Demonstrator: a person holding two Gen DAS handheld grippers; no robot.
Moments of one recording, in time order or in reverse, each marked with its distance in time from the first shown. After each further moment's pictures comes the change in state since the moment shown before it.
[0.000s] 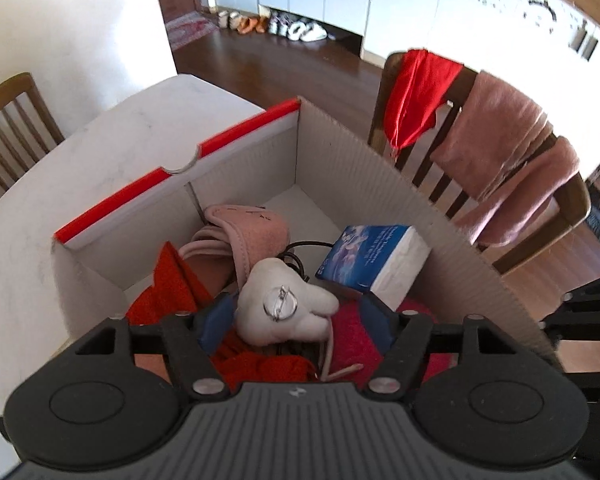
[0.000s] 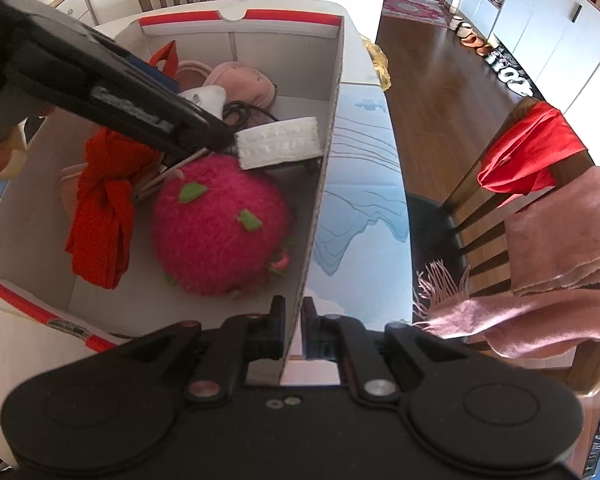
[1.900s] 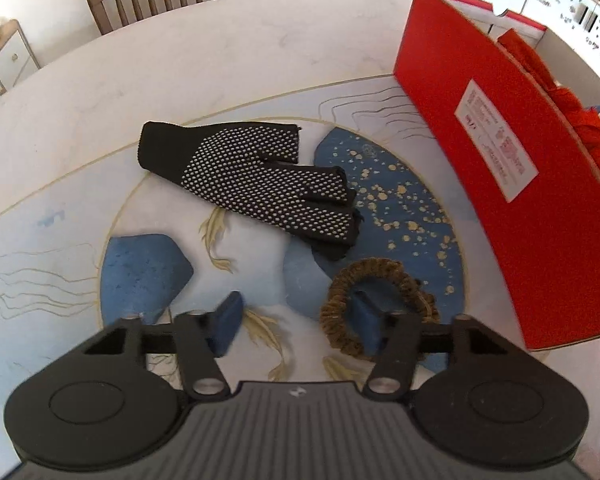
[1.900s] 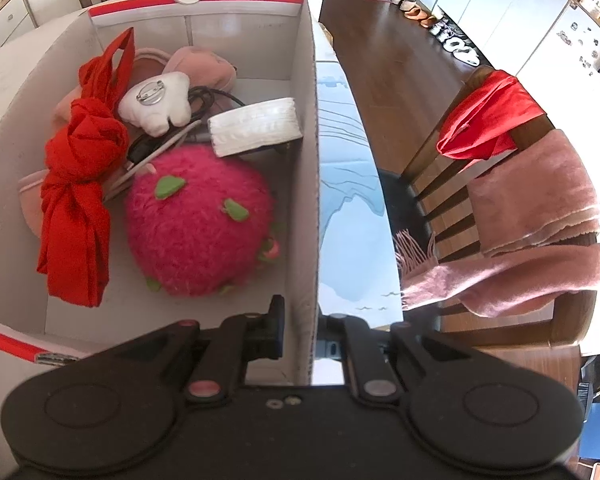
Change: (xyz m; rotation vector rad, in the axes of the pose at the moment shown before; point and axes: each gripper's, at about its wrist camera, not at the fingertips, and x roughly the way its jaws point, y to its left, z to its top) left arm -0.036 0.153 -0.213 -0.372 0.054 0.174; right arm 0.008 0.015 -0.001 0.008 0.049 -0.119
